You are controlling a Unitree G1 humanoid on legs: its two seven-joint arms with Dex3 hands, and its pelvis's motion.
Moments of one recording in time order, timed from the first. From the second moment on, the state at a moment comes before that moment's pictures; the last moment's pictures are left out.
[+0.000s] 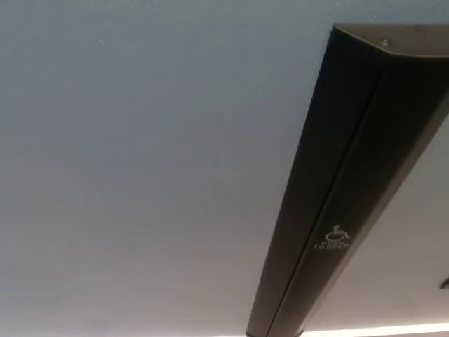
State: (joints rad) left_arm 0.03 0.28 0.36 1.24 -0.08 -0.55 0.17; right_arm 0.27 -0.32 -0.22 0.75 -0.11 -0.65 -0.20
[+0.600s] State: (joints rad) left_arm 0.02 0.26 0.37 1.24 -0.09 -0.55 0.17; right_arm 0.26 -0.32 -0.24 0.74 -0.08 -0.65 -0.19
